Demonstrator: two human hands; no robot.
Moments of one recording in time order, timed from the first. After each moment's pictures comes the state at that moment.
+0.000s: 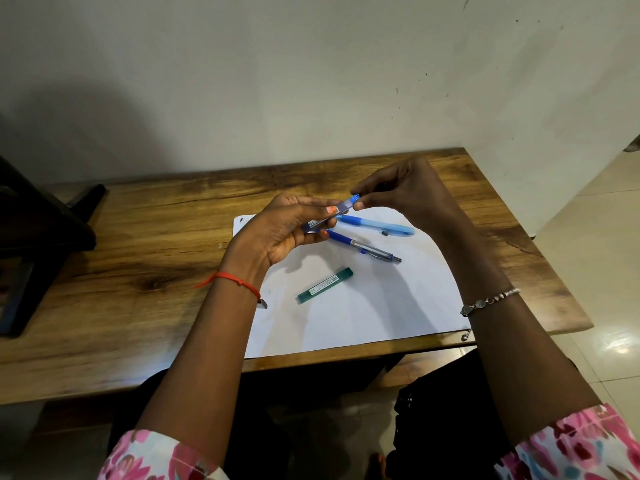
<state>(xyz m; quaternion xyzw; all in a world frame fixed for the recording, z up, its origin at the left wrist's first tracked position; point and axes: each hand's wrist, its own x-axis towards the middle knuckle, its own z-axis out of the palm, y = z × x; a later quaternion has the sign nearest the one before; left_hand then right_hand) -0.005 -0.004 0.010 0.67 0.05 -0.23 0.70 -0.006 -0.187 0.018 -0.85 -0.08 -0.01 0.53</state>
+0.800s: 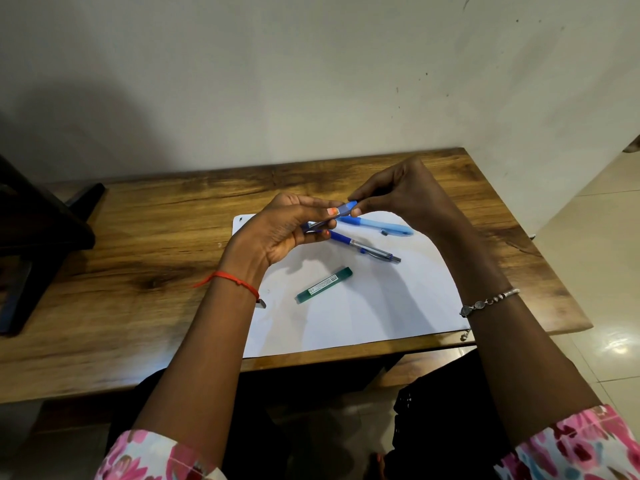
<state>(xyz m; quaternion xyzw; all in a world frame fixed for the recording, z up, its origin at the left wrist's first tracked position) -0.003 -0.001 0.007 0.67 0.01 -0.24 0.70 -0.006 -0.188 0.016 -0.84 -0.12 0.01 0.54</state>
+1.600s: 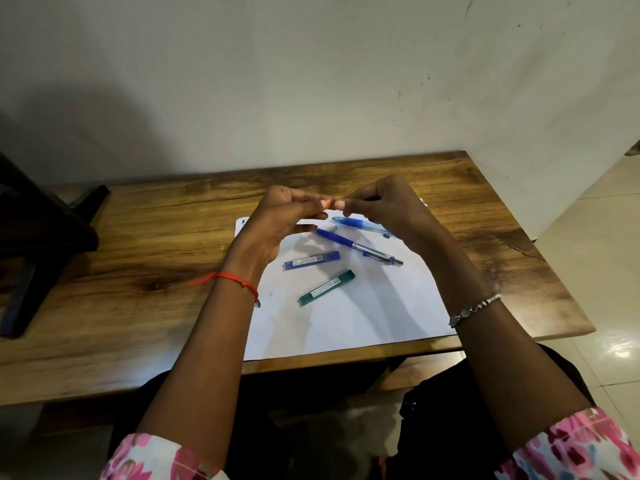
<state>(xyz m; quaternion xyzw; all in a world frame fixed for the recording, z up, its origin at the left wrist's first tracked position) 0.003 0.003 0.004 0.75 0.00 -0.14 0.65 0.001 -0.169 -0.002 -0.85 -0.03 0.03 0.53</state>
